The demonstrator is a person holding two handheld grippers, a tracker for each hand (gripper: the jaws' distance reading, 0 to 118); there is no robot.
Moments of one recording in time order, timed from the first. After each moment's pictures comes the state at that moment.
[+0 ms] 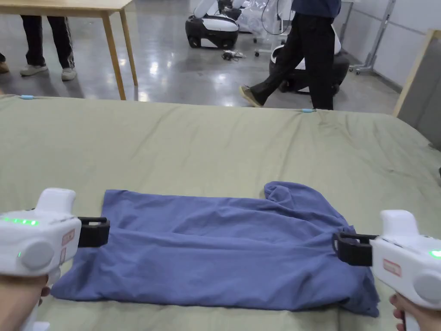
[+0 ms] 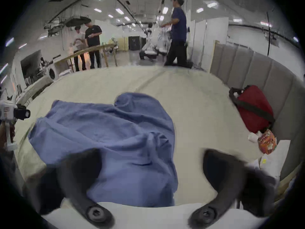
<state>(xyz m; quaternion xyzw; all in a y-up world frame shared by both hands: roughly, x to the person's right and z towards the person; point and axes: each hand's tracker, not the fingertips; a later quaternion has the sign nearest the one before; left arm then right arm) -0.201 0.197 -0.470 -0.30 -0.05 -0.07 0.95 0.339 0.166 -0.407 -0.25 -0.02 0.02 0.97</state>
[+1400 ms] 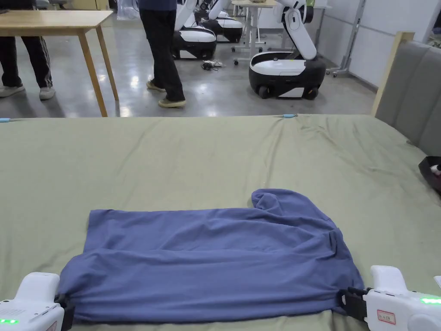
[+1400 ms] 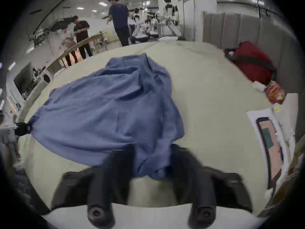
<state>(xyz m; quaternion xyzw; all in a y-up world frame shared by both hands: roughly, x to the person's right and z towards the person) -0.206 0.126 -0.440 -0.39 -0.05 -0.10 0.92 0.358 0.085 -0.391 -0.42 -0.02 -0.10 0.90</state>
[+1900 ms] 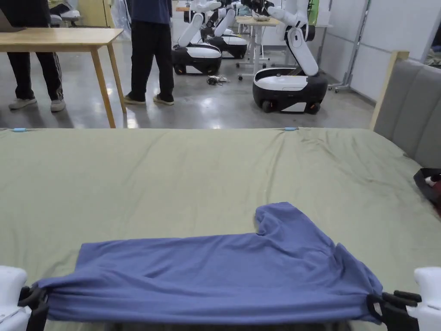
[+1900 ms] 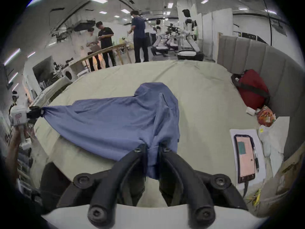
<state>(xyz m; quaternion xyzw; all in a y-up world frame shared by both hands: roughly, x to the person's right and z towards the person) -0.226 0.228 -0.334 -0.32 -0.08 -0.11 0.94 0.333 0.206 -0.268 -0.37 0.04 -0.03 0.93</state>
